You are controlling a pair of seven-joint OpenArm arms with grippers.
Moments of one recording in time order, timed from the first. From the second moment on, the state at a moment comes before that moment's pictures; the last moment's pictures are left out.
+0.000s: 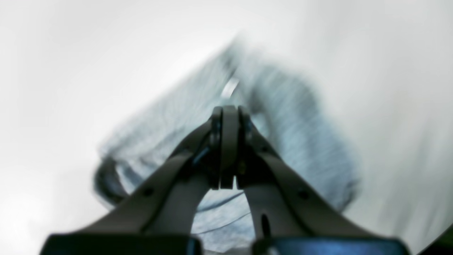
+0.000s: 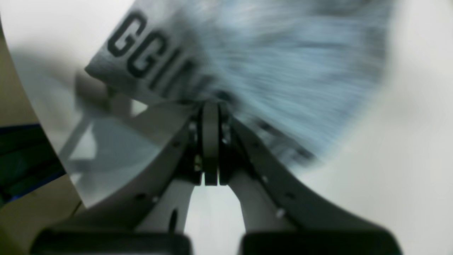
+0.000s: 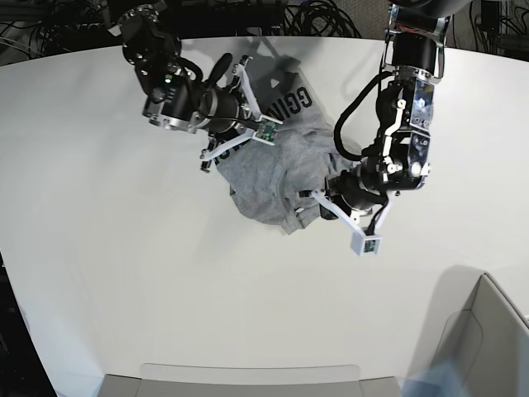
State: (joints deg) left arm -8.2 -11.0 7.8 105.7 -28.8 13.9 66.1; right arm -5.3 10.6 -21.5 119.2 12.2 43.2 -73.1
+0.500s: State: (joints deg) left arm 7.1 -11.0 18.0 106.9 -28.6 13.8 66.2; right arm 2.4 8.8 -5.2 99.2 10.8 43.2 -73.1
